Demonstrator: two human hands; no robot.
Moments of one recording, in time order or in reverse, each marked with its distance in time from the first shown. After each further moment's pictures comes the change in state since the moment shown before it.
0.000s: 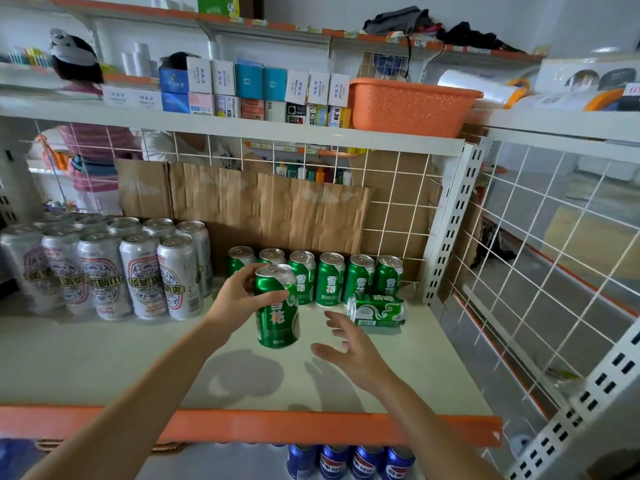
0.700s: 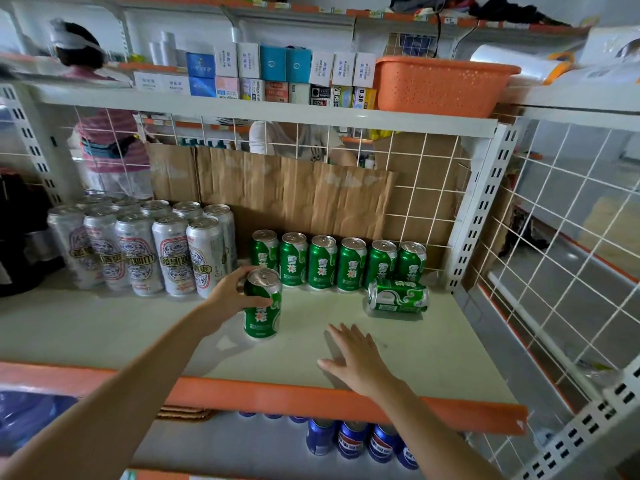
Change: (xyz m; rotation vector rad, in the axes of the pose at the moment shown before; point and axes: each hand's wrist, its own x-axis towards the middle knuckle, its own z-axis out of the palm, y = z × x) left_hand 0.004 -0.049 -0.053 0.190 0.023 -0.192; right_hand 0.013 0.044 0.042 -0.680 -0.189 0.003
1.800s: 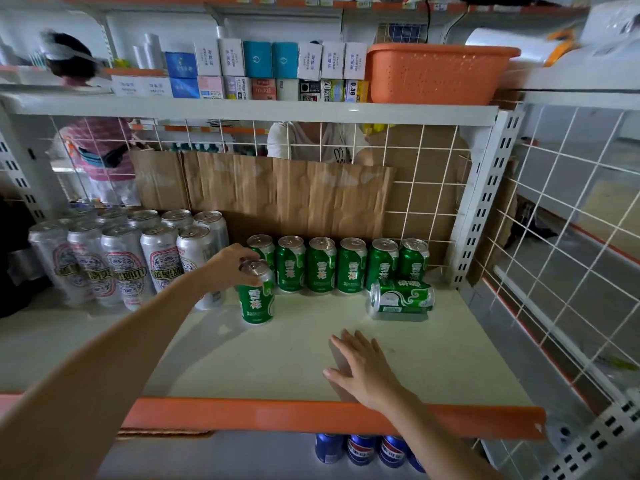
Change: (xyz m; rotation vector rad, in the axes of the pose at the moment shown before) left_hand 0.057 0.044 -0.027 0.847 -0.123 0.227; right_hand 0.001 0.005 0.006 -0.010 0.026 -0.016
